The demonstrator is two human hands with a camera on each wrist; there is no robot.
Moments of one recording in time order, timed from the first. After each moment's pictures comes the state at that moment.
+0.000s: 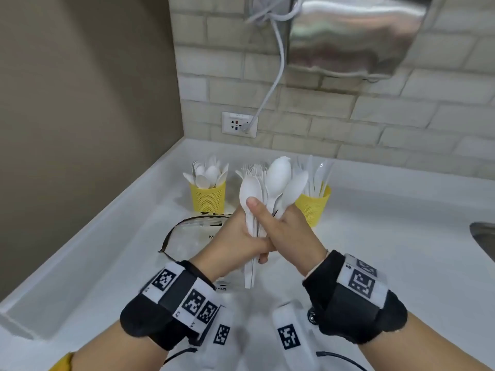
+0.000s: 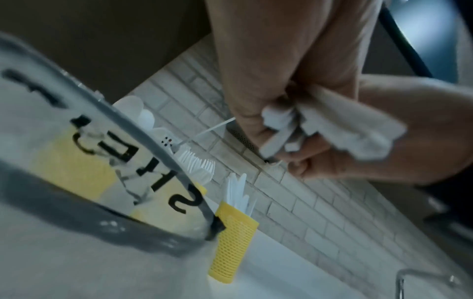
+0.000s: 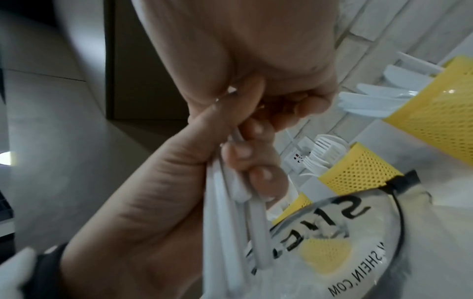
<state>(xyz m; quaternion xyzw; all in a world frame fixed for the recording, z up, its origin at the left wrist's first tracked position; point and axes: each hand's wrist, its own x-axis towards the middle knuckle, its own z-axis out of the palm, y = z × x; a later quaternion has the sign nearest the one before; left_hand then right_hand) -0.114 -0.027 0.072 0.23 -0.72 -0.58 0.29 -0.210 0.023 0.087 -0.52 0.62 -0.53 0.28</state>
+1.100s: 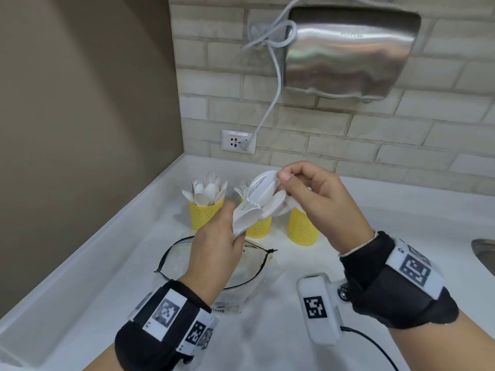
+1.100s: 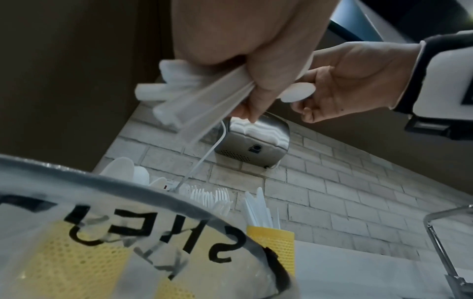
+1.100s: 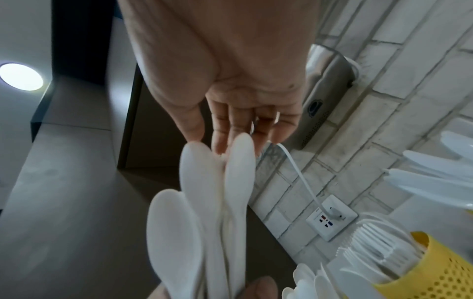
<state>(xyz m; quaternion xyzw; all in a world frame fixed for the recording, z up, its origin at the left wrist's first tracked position) -0.105 -0.046 0.070 0.37 -0.82 -0.16 0.41 -0.248 0.022 0.147 -0.55 0.55 -0.59 0.21</state>
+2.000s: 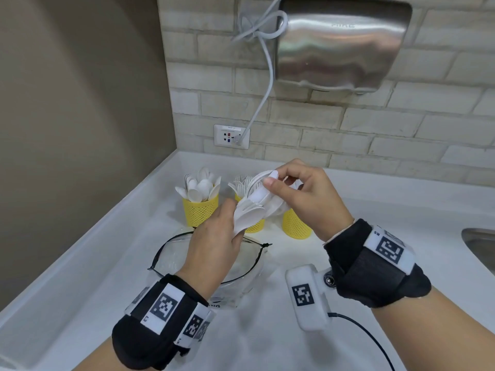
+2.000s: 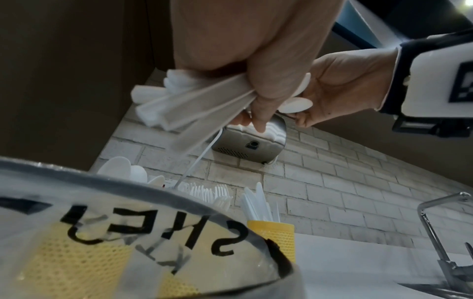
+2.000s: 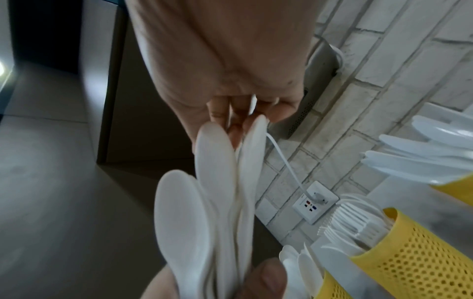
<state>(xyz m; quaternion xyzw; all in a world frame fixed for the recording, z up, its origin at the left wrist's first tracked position) -0.111 -0.045 0.069 0.37 -0.85 -0.12 0.36 -0.256 0.009 0.134 -0.57 0.59 -0.56 0.14</state>
